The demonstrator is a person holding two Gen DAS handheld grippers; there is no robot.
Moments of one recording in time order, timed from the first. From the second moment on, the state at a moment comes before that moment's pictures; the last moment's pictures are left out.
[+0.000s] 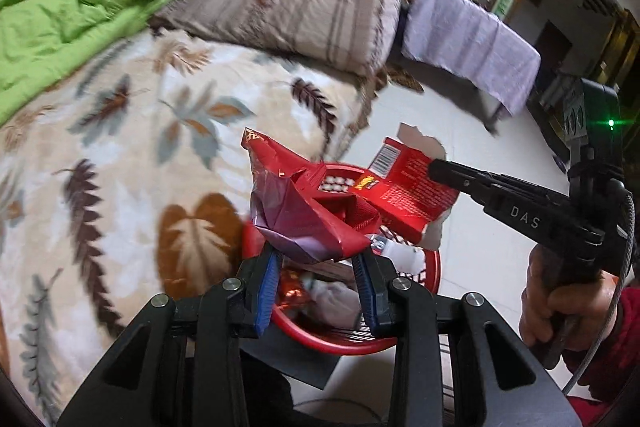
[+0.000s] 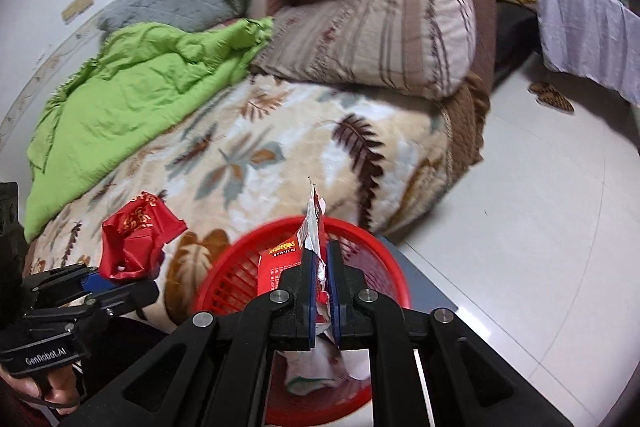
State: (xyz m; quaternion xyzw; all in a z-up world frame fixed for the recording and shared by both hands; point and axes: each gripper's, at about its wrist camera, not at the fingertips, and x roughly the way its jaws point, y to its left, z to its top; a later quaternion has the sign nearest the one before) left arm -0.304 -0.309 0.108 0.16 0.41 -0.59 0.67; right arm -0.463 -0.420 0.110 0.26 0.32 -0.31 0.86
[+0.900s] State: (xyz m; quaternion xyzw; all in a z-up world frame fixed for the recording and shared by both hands) left arm -0.262 -0.175 0.154 0.12 0.28 -0.46 0.83; right arm -0.426 -0.297 0.152 0.11 0.28 -0.54 0.79
